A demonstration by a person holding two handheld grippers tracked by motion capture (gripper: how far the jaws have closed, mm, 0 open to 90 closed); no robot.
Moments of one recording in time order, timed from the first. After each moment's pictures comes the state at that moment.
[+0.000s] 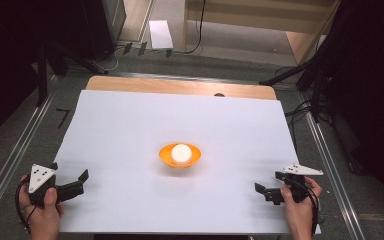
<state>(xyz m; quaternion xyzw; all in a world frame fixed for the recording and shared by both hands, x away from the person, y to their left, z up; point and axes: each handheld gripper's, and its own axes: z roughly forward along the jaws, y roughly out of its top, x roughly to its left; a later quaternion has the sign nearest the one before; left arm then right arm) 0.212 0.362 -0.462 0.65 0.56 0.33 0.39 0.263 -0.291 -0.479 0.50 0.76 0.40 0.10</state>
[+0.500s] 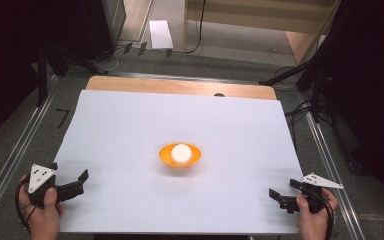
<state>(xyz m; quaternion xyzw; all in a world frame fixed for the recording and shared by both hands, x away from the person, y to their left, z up) 0.212 0.362 -0.462 0.65 0.56 0.33 0.40 0.239 -0.329 -0.487 0.53 0.73 0.42 0.12</state>
